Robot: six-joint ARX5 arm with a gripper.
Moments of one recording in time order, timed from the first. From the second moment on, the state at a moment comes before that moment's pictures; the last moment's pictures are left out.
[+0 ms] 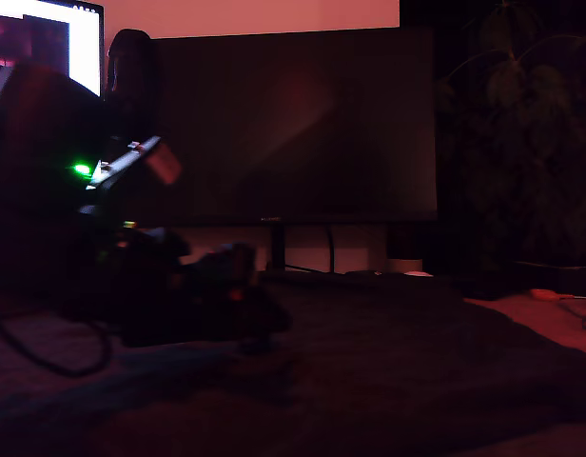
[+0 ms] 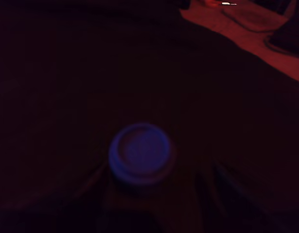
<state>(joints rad) -0.71 1.81 0.44 0.99 0.10 -0.21</state>
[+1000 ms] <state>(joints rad) -0.71 1.84 0.52 0.88 0.05 -0.21</state>
